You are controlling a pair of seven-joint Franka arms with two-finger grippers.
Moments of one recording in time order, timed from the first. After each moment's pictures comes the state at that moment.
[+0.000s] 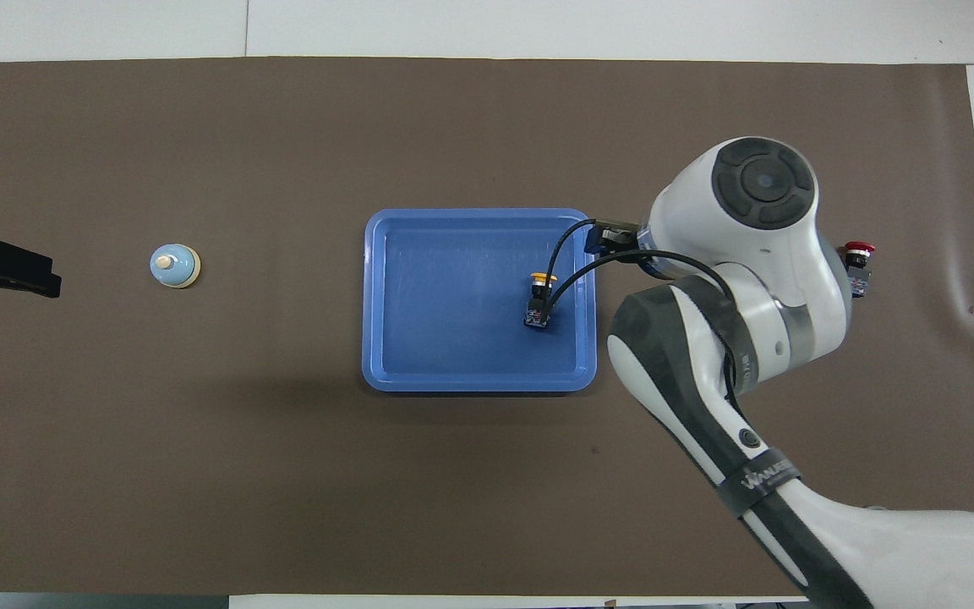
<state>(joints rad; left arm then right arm) 0.00 -0.02 0.00 -1.65 0.00 1.55 0.07 0.30 0.22 0.01 -1.83 -0.02 2.08 0.59</state>
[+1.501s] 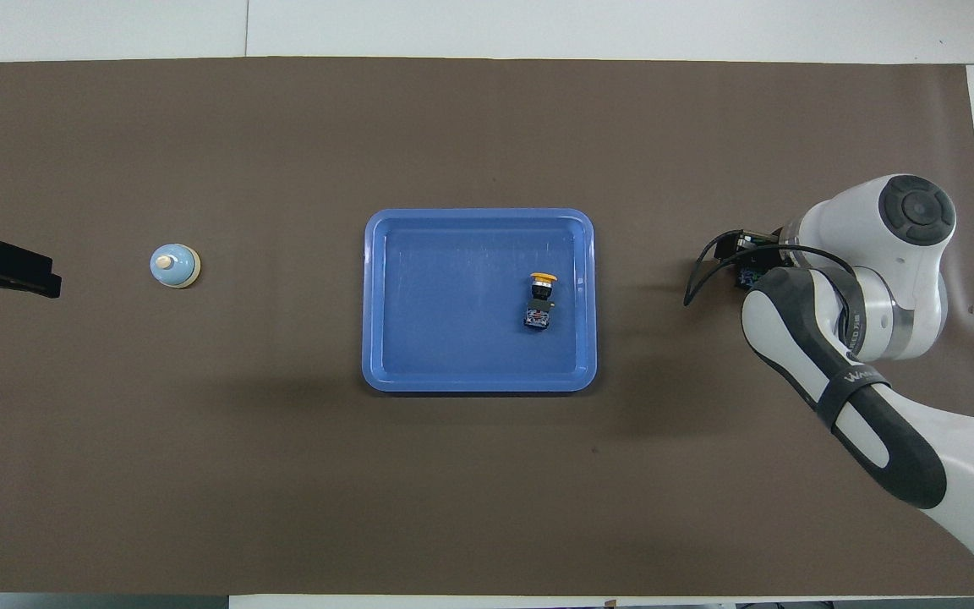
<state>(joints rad) 0.00 -0.02 0.00 -1.65 0.00 1.55 0.07 0.01 0.32 0.01 -2.05 -0.02 2.40 0.34</state>
